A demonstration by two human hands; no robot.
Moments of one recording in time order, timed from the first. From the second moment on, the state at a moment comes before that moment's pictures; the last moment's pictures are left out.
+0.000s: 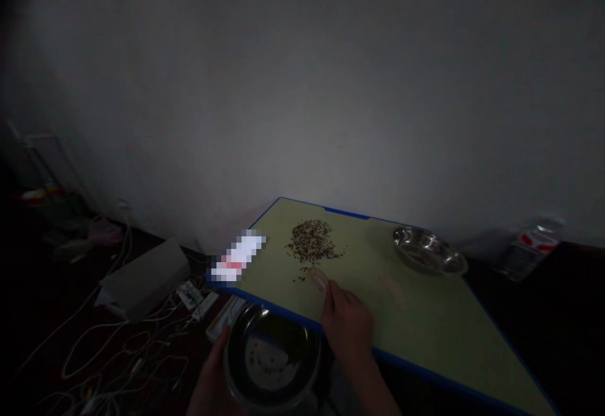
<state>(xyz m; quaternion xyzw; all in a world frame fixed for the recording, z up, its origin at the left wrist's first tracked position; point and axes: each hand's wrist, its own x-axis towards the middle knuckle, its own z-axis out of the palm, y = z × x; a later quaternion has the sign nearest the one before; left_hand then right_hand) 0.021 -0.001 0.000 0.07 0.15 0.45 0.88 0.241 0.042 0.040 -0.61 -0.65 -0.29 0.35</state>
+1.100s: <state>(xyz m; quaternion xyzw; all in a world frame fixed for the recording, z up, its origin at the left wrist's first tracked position) 0.011 0.003 0.000 0.01 0.23 0.45 0.86 0.229 0.020 0.043 -0.47 -0.78 -0.11 0.41</state>
